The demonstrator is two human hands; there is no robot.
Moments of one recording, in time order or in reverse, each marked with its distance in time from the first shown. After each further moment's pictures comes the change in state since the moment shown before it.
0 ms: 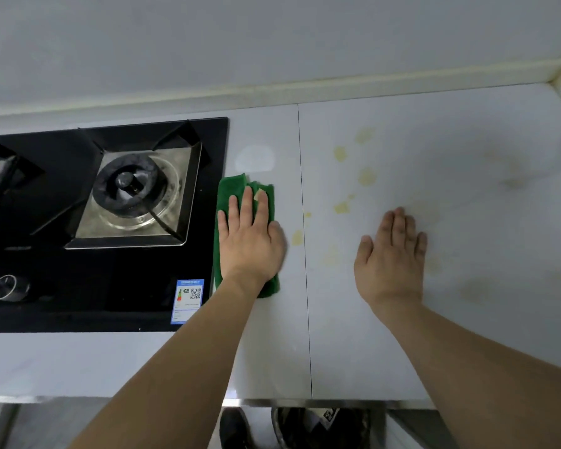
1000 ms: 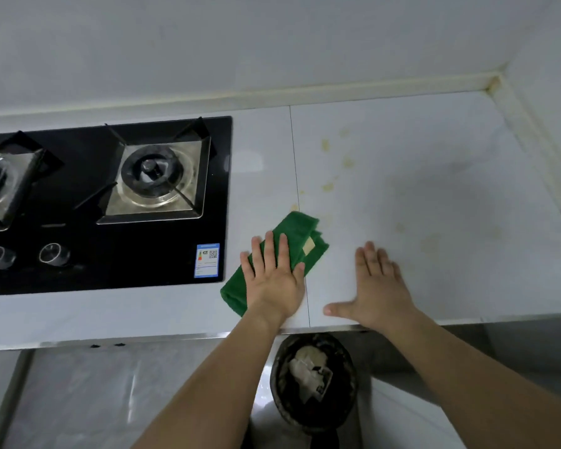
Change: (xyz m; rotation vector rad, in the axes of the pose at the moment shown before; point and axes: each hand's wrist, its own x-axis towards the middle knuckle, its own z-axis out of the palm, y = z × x) left_hand -0.138 0.011 -0.011 0.045 -0.300 0.059; right_hand -0.118 0.025 -0.051 -0.073 -0.524 -0.196
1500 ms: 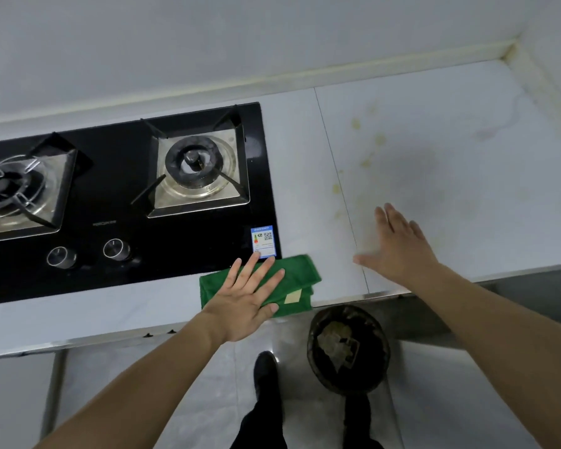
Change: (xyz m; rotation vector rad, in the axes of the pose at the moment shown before) left_hand -0.043 -0.206 -0.027 0.338 -0.114 0.635; right_hand -0.011 -0.074 -0.022 0.002 0.132 0.034
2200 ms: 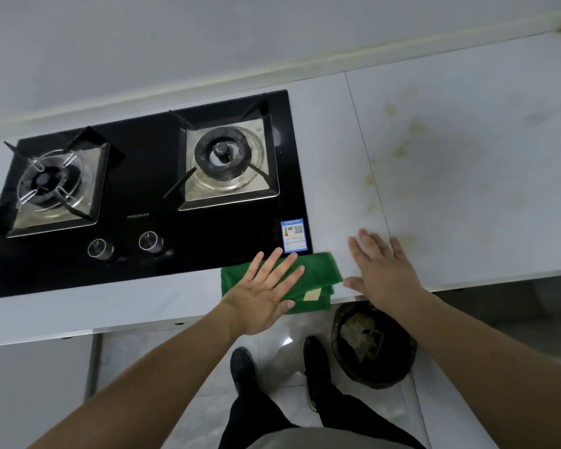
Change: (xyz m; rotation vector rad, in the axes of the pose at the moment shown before) left_hand -0.016 -0.026 0.007 0.106 0.049 0.081; right_hand -0.016 -0.075 0.042 -0.195 -0.110 -0.210
